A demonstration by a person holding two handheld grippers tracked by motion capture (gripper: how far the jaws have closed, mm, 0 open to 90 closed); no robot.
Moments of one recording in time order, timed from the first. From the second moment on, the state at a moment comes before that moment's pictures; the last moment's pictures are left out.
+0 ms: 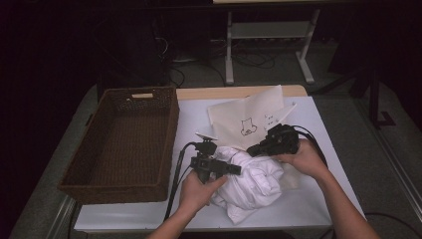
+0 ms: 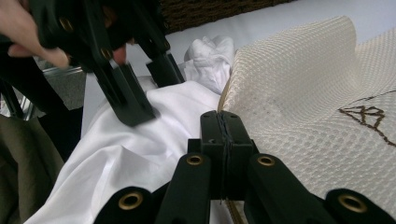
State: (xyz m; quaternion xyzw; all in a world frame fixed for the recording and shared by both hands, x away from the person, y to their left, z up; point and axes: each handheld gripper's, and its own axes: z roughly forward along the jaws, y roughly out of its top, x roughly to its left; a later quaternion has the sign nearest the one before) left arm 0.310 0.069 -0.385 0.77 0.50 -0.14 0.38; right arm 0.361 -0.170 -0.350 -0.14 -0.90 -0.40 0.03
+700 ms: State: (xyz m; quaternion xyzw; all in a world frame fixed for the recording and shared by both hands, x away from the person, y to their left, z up) left arm 0.318 0.054 -0.394 0.72 0.50 -0.13 0.46; right arm 0.354 -0.171 -0.351 -0.13 -0.90 -0.41 0.04
